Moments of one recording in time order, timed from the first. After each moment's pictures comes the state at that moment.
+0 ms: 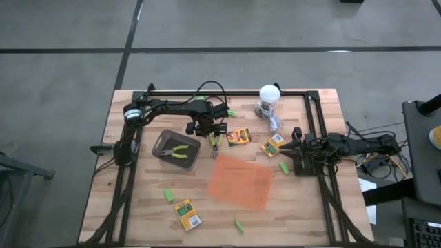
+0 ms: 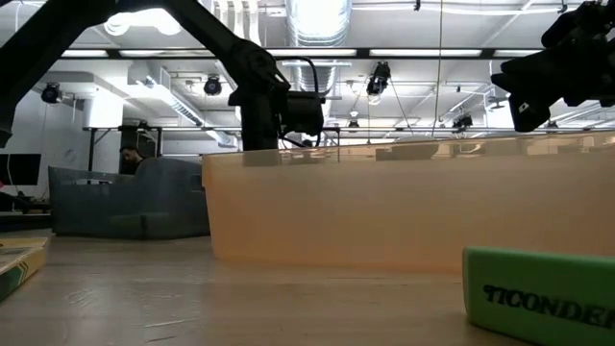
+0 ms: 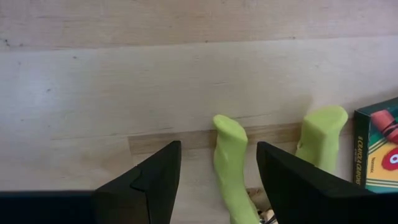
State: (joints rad) left arm 0.36 2.02 1.45 -0.83 0.09 -1.19; right arm 0.12 0.02 0.01 0.03 0.10 0.28
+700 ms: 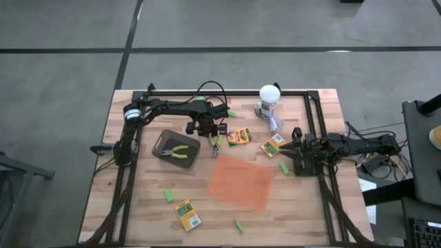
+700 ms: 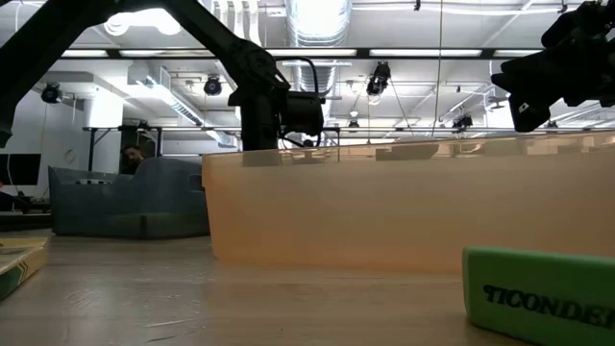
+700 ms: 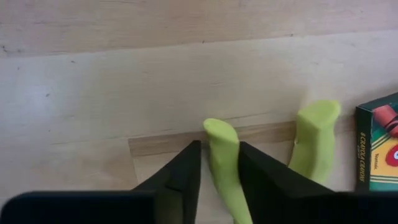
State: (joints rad) left arm 0.36 2.02 1.45 -0.83 0.08 -1.16; right arm 0.12 0.02 0.01 0.03 0.10 0.28
